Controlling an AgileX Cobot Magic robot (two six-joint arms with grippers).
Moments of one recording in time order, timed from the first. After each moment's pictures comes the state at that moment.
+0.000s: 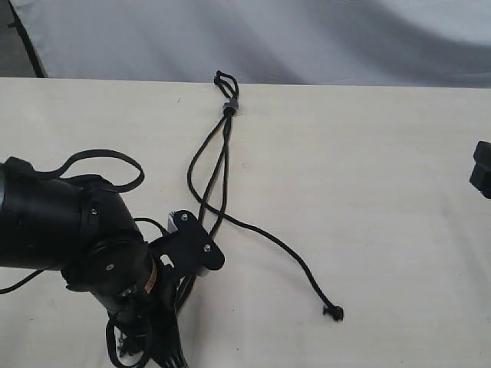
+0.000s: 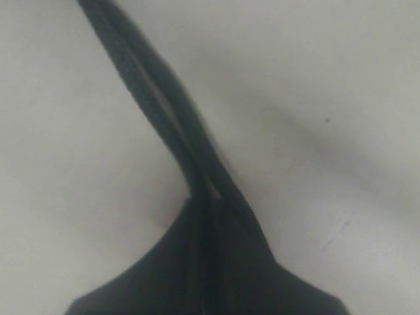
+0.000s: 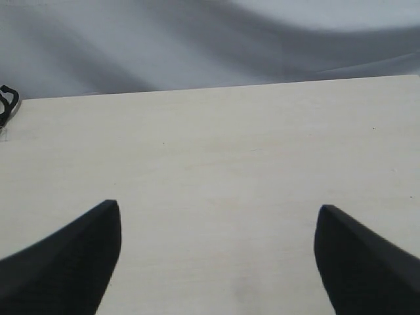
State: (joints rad) left arm -0.78 1.73 -0.75 0.09 0.54 -0.01; right arm -0.08 1.06 -0.27 -0.10 -0.36 0.12
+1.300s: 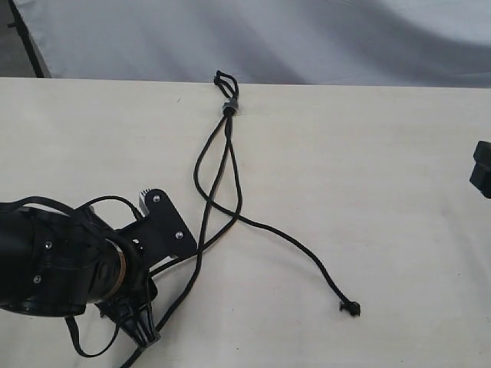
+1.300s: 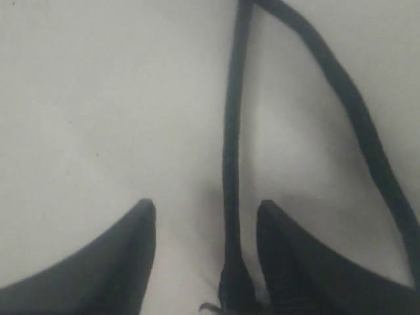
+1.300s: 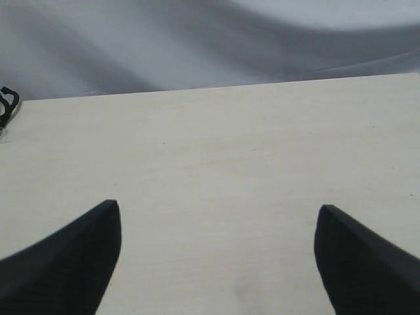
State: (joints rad) left arm -0.79 1.64 -0.62 0.90 0.47 -0.72; right arm -0.08 1.06 -0.27 -0.10 -0.36 0.13
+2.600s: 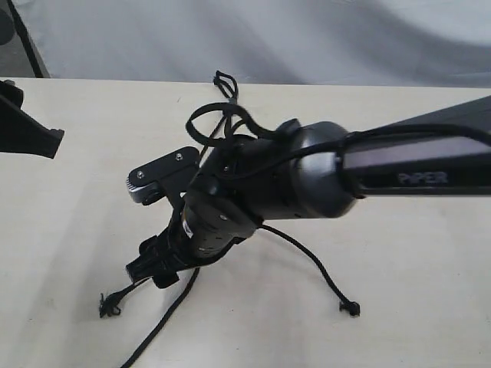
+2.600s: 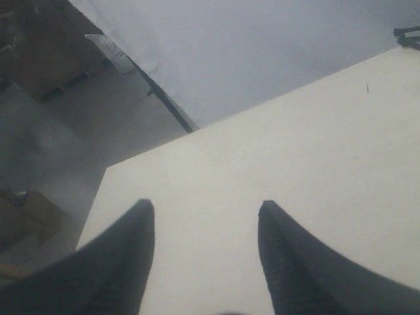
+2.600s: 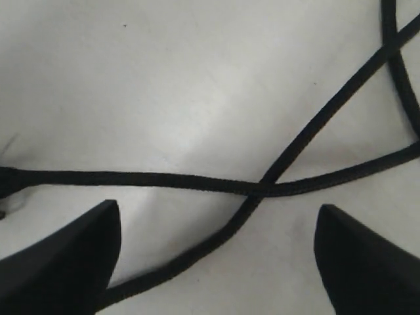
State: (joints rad) left arm -0.79 1.10 -0.66 1.37 1.09 -1.26; right arm 0.99 1.97 -1.22 -0.24 0.50 0.50
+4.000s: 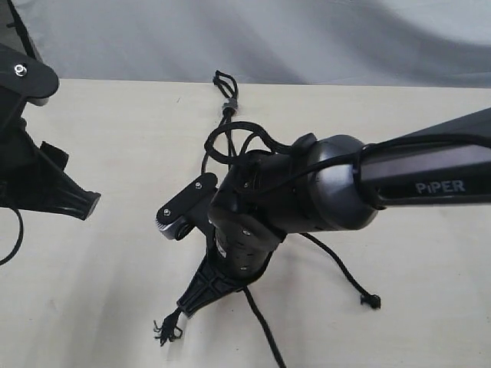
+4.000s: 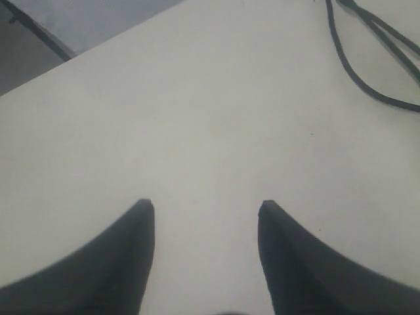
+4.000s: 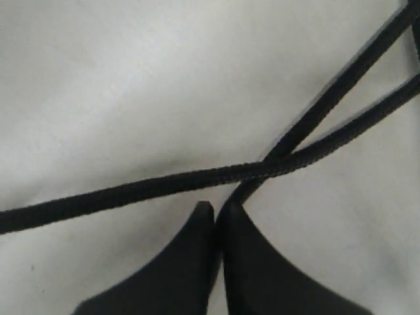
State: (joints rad) left arm -0.79 1.10 -0.66 1.02 0.89 -1.05; right arm 0.98 1.94 -1.11 -0.27 0.61 0.33
